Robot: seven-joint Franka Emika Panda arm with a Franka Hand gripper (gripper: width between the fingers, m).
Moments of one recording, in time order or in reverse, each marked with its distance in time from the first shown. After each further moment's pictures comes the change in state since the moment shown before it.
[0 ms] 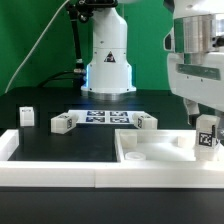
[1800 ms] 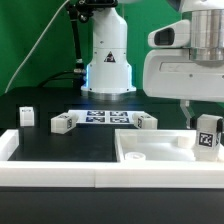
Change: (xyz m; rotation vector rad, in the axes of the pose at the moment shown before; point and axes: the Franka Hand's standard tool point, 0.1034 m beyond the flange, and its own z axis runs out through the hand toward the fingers) arm 0.004 -0.008 -0.003 -0.014 0.046 -0.594
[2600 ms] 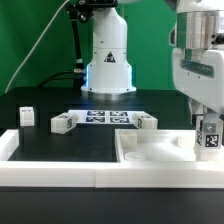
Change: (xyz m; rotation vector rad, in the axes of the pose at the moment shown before) arm -0.005 0.007 0.000 -0.022 0.004 0.968
